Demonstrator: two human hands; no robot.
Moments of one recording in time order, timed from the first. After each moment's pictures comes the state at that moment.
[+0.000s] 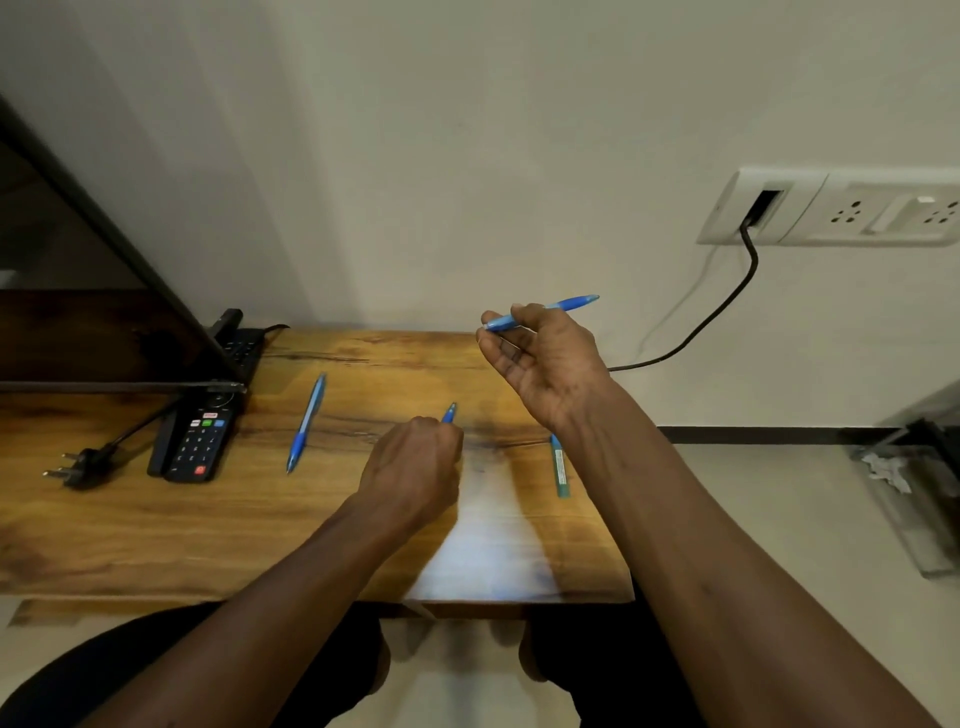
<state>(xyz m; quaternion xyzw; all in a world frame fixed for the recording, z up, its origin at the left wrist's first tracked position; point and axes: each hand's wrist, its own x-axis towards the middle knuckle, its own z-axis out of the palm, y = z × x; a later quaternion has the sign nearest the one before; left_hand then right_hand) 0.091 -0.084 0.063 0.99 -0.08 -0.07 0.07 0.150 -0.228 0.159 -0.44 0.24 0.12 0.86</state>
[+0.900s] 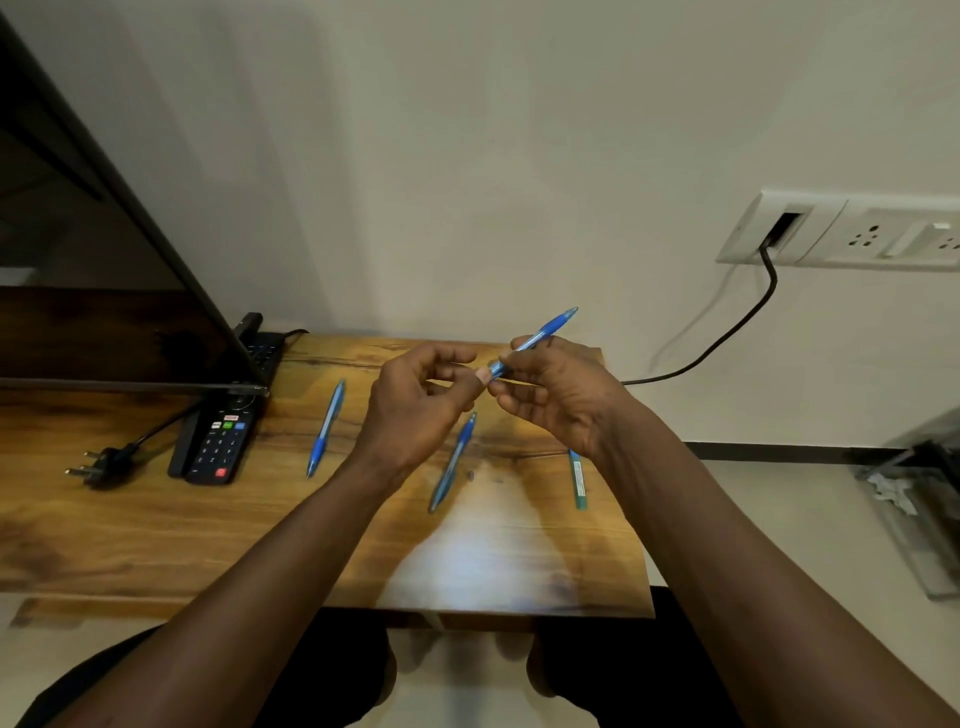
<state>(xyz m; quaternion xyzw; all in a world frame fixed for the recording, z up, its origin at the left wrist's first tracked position) 0.109 -0.061 0.117 0.78 0.06 0.02 0.62 0.142 -0.224 0.154 -0.59 0.18 0.21 0.75</state>
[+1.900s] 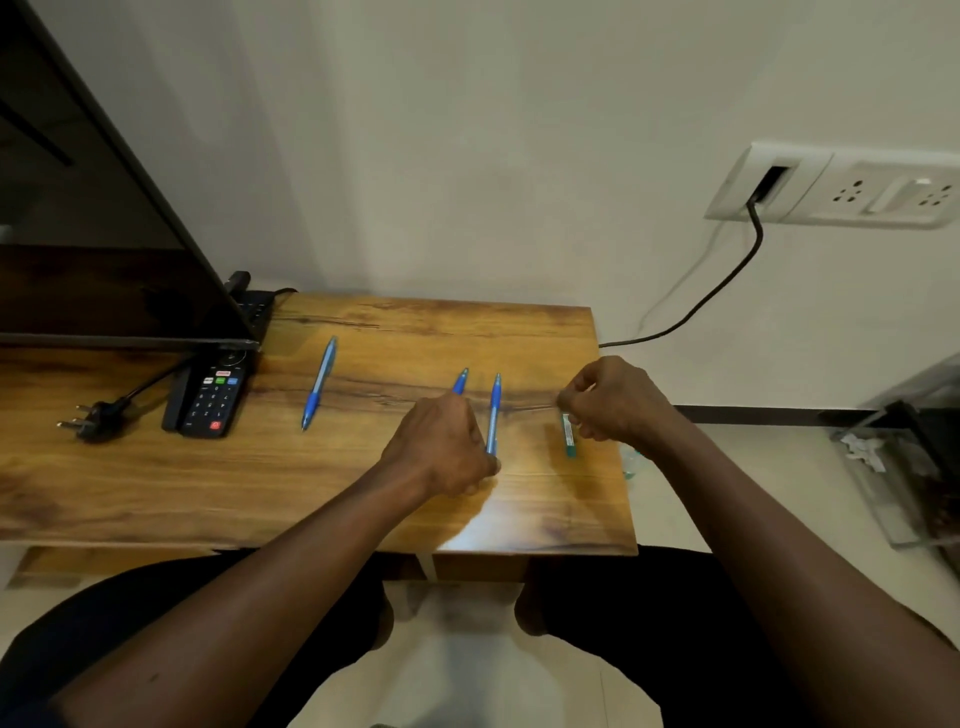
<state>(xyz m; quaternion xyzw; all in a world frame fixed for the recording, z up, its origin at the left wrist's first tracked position) 0.067 -0.090 0.087 0.93 0.03 -0.20 0.31 0.107 -0.292 0.114 -0.93 0.08 0.18 0.32</state>
